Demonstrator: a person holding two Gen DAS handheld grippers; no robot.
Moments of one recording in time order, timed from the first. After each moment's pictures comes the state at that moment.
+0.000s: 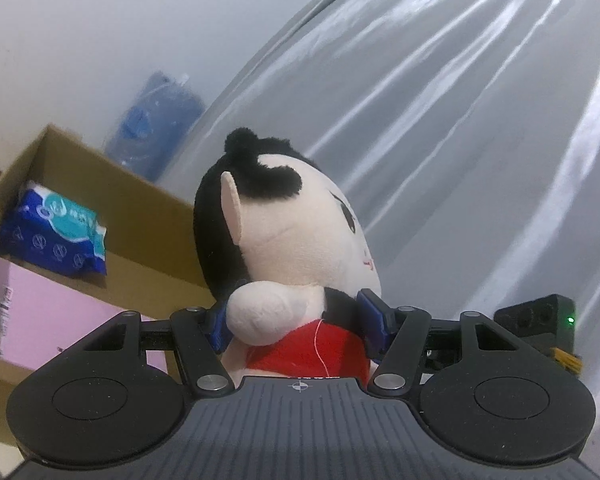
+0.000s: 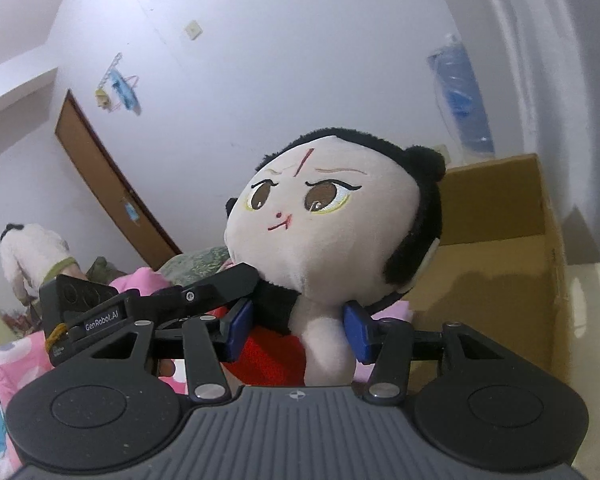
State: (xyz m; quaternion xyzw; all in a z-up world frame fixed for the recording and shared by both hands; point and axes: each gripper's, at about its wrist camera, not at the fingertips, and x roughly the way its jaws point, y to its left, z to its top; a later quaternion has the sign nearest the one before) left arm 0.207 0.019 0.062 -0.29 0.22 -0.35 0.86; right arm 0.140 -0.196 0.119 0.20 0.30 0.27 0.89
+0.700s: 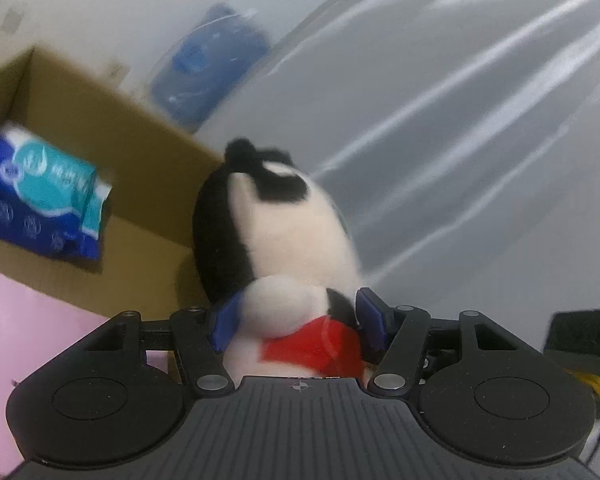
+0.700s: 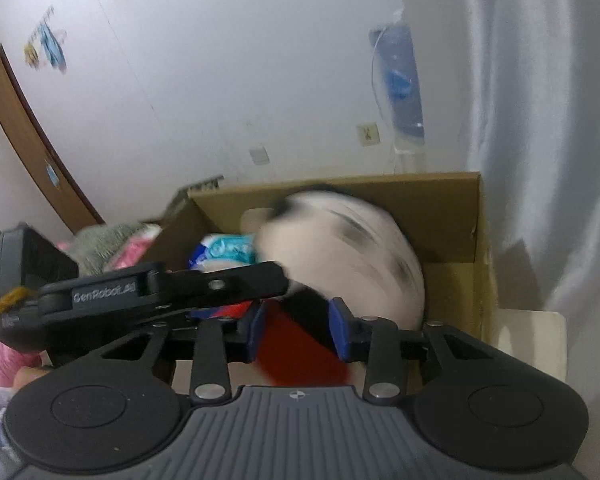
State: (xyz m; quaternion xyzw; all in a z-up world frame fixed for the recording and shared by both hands) left arm 0.311 -0.029 0.037 -0.32 0.34 -0.28 0.84; right arm 0.232 -0.195 0.100 0.12 0.37 0.18 0.90
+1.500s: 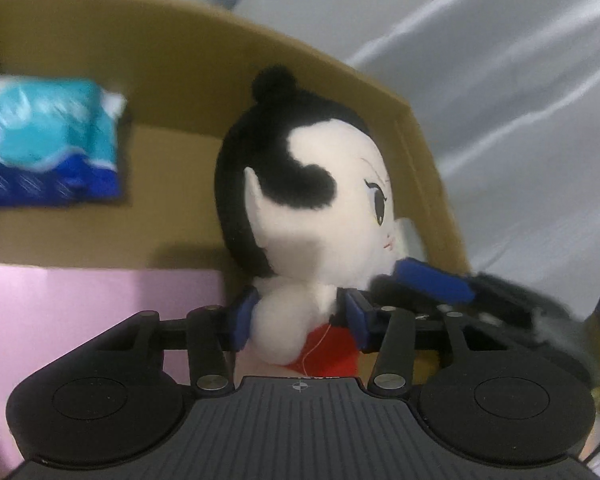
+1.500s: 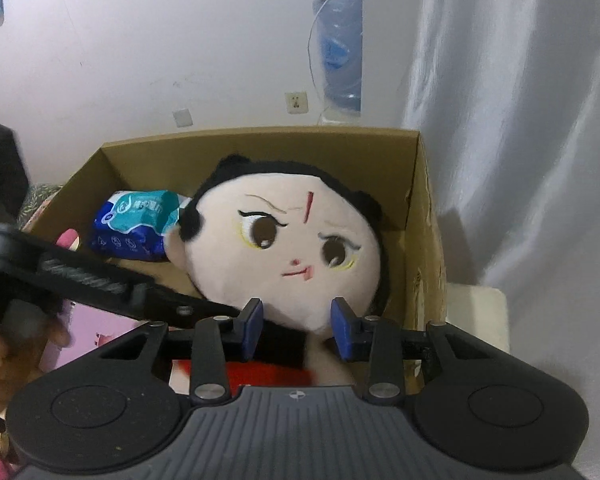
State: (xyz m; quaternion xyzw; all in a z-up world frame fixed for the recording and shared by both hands) left arm 0.361 -0.042 0.018 -0.20 0.54 -0.27 0.77; right arm 0.240 -0.188 0.069 0.05 0.42 0.07 0.91
